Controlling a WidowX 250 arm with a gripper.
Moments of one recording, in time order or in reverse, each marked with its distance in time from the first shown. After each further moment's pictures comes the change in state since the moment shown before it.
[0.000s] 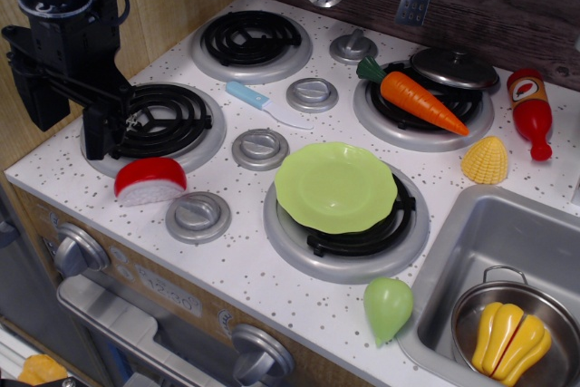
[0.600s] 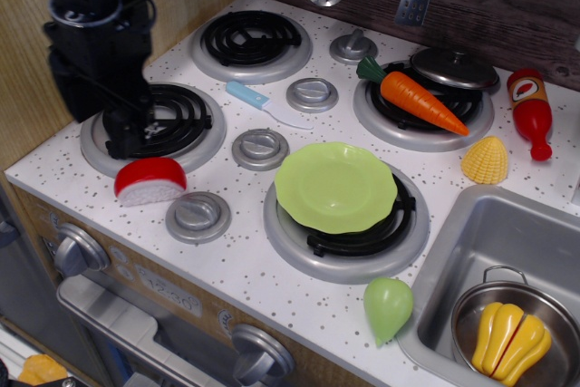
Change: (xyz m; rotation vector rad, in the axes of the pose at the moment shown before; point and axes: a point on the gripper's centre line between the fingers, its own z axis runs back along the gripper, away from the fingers) arm 0.028 -0.022 0.003 0.074 -0.173 -0.279
